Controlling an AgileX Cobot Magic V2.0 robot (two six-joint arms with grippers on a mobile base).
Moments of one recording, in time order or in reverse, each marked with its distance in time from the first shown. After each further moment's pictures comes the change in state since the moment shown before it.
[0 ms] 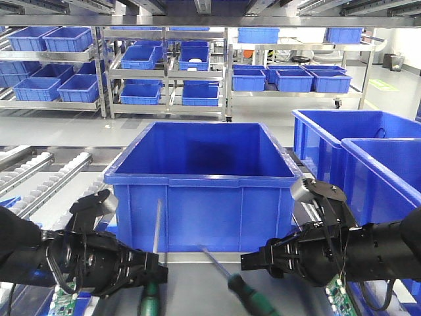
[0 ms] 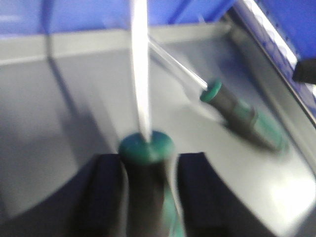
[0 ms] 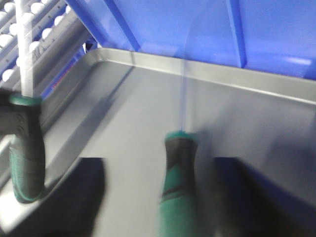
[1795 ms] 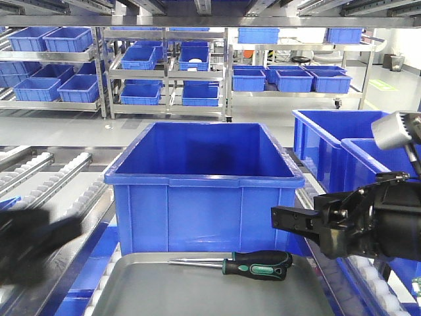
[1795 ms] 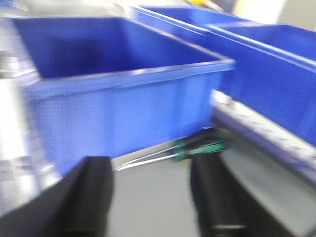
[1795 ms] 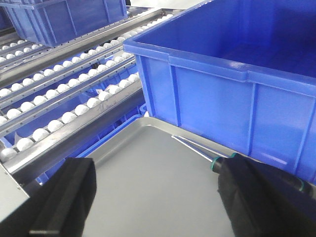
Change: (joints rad) left arm 0.000 -0.678 0.282 0.185 -0.309 0.054; right arm 0.000 -0.409 0.000 -0.105 0.030 -0.007
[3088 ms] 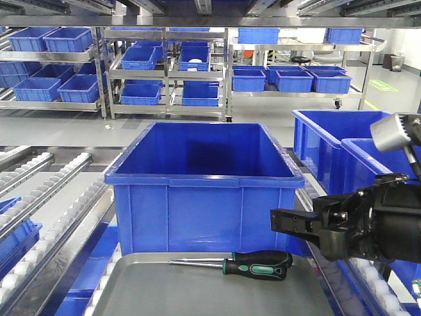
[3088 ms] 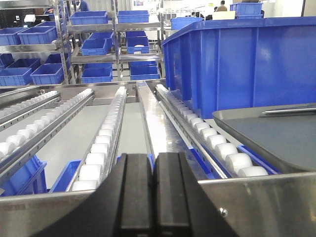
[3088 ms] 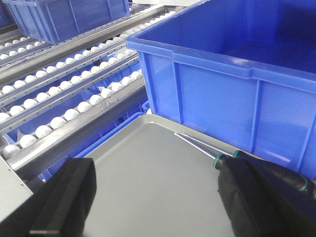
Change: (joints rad) left arm 0.221 -0.879 0.824 0.672 -0.267 -0.517; right arm 0.000 -0.001 0.000 0.000 0.012 0.000
